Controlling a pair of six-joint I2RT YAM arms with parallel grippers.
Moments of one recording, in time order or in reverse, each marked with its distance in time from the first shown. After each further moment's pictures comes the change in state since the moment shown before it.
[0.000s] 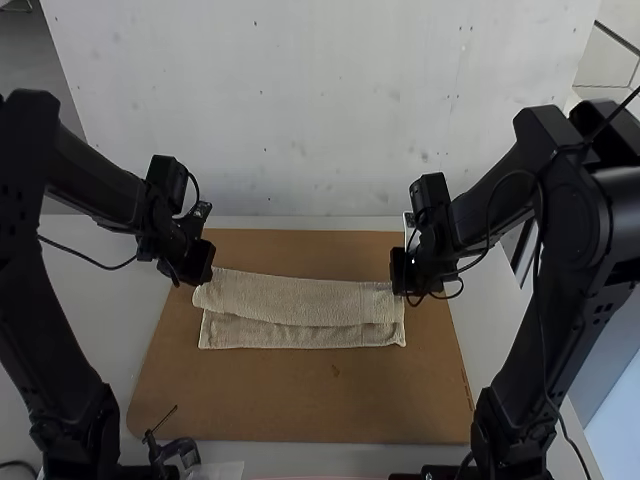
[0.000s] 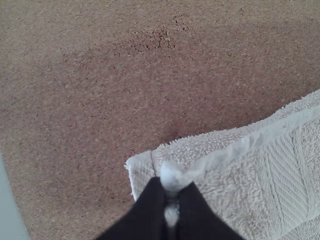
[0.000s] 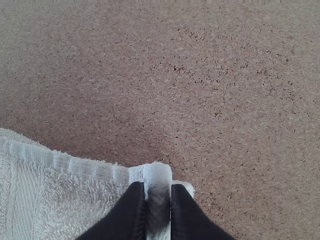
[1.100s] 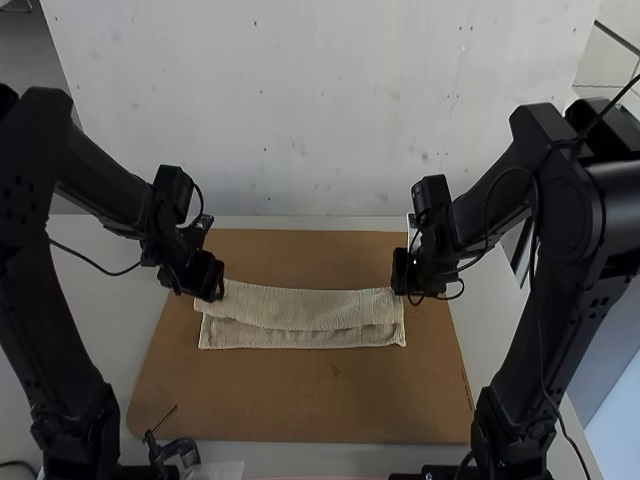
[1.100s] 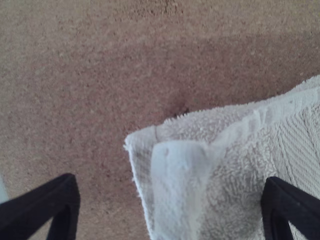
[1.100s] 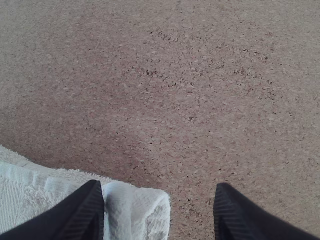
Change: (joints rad) left arm -0.016 0.045 0.002 -0.048 -0.042 -0.003; right arm -0.019 0.024 0.000 0.021 0.033 0.010
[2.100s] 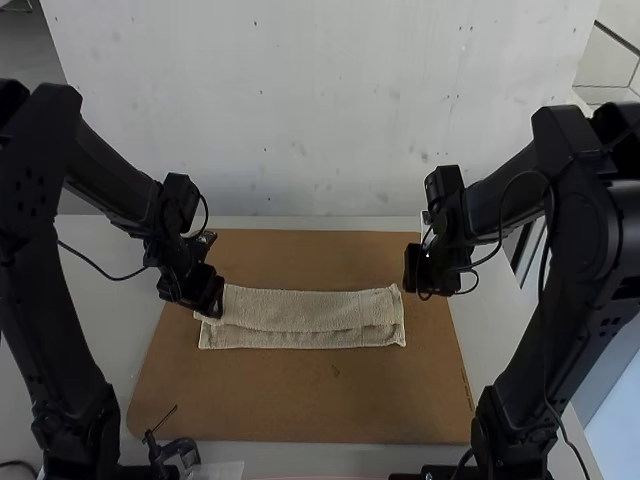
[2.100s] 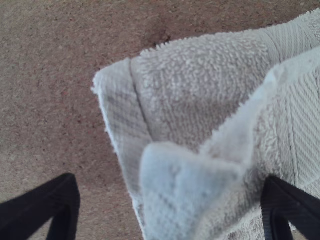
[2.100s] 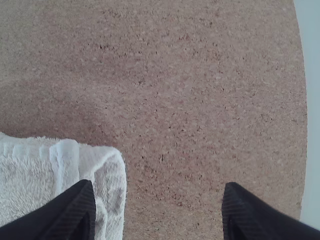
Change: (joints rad) left arm -0.014 0.042 0.036 -0.138 -0.014 0.016; right arm -0.069 -0.074 0.040 -0.217 -0.001 -0.012
